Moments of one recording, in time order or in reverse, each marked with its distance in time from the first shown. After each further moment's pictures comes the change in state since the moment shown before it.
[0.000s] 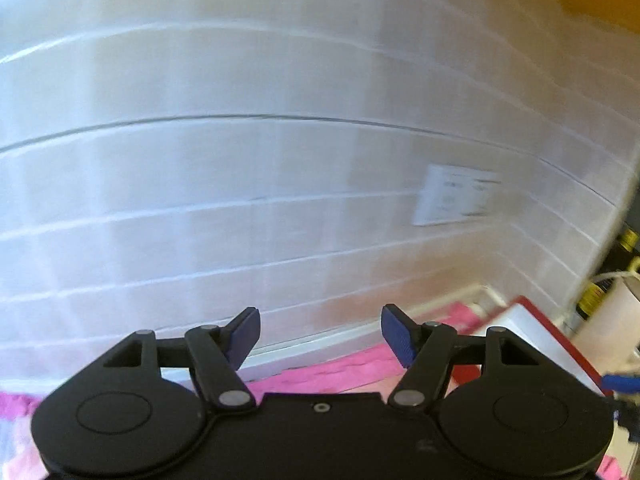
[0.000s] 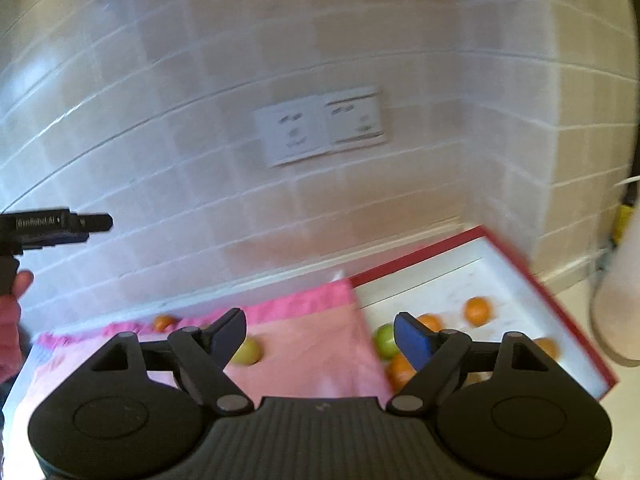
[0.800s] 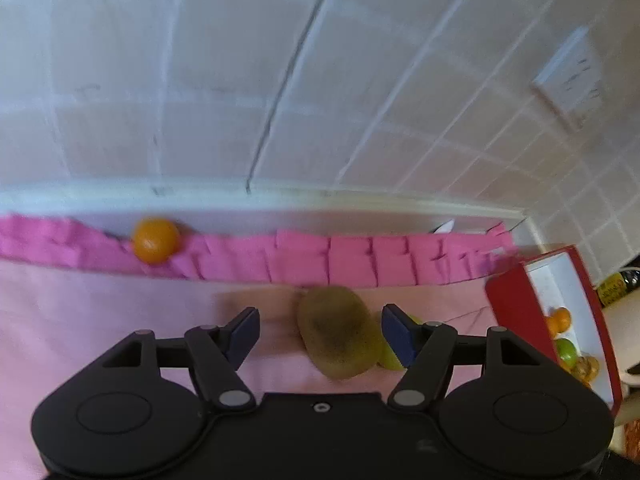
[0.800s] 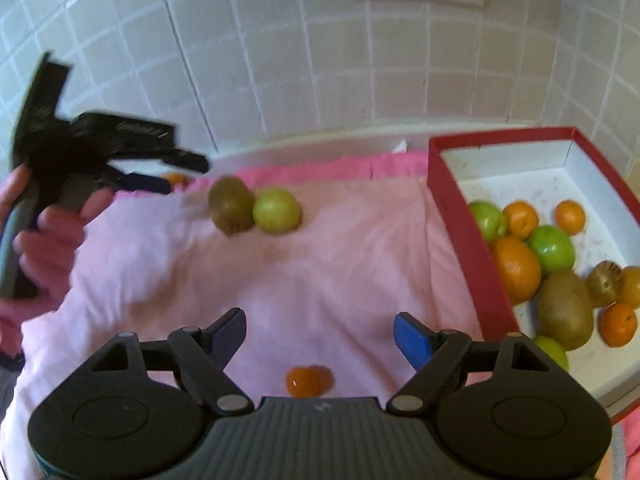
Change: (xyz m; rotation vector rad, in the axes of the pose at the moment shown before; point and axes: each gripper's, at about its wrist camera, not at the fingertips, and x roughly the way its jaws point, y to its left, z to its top) left arm 0.171 0.027 -0.098 -0.268 0.364 -0.092; right arm 0.092 0.045 -0.084 -0.148 0.297 0.022
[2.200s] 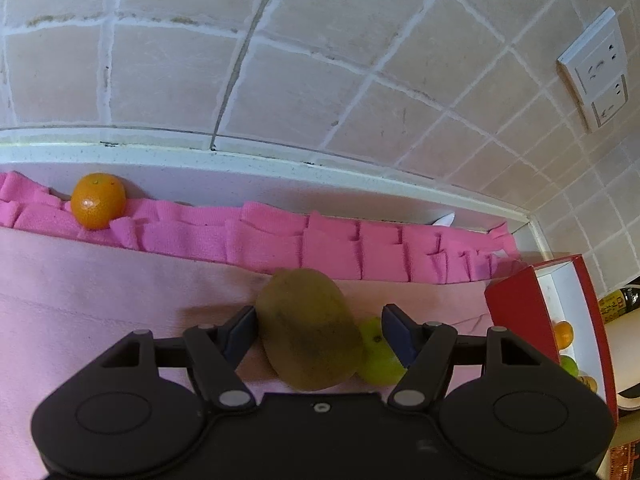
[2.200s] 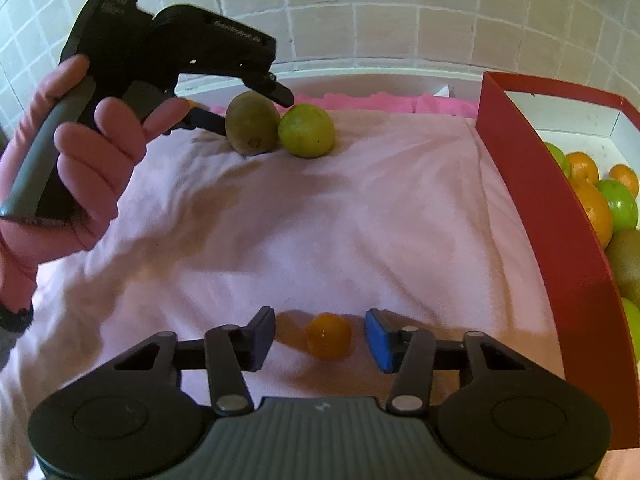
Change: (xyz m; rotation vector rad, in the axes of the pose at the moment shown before) left arm 0.037 -0.011 -0.010 -0.061 0.018 -0.030; right arm 0.046 0.026 -0.035 -0.087 0.059 -0.020
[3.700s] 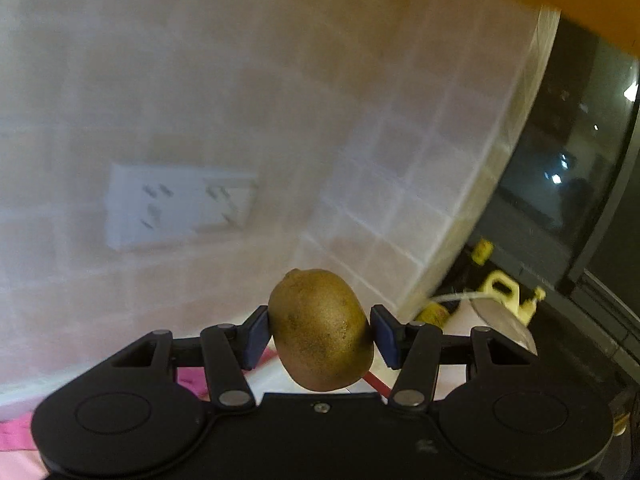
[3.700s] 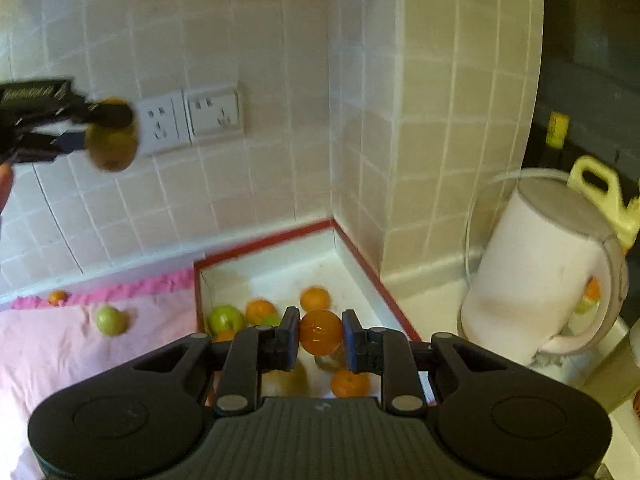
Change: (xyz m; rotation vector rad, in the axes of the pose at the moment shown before) left arm -0.119 -0.265 0.011 0.456 -0.254 -0.368; right arm -0.194 -0.211 0.012 0.278 -0.276 -0.251
